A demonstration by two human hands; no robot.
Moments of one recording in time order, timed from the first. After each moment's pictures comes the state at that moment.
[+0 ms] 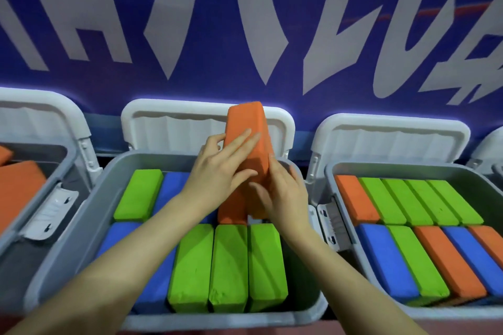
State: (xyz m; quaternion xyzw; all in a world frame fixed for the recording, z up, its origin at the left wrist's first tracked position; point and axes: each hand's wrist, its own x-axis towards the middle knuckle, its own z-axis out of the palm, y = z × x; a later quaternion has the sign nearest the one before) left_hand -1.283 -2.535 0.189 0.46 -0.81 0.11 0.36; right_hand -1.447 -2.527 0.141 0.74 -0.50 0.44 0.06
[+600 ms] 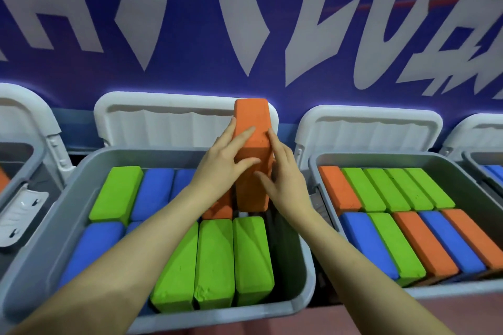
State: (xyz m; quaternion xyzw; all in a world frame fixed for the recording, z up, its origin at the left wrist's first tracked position) left_hand -1.321 -2.548 0.180 0.50 -0.74 -0.18 0.42; right_hand -1.482 -2.534 0.152 0.75 -0.50 0.42 -0.11
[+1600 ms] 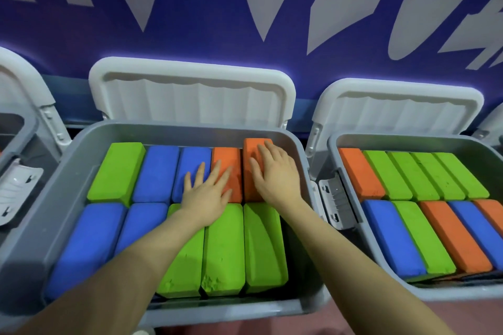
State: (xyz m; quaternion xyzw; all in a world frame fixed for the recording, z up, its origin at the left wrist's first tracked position) left_hand -1.284 -2.542 0.053 0.65 -0.75 -0.14 -0.03; right_hand -1.450 -2.567 0.080 0.75 -0.62 0.23 -0.02
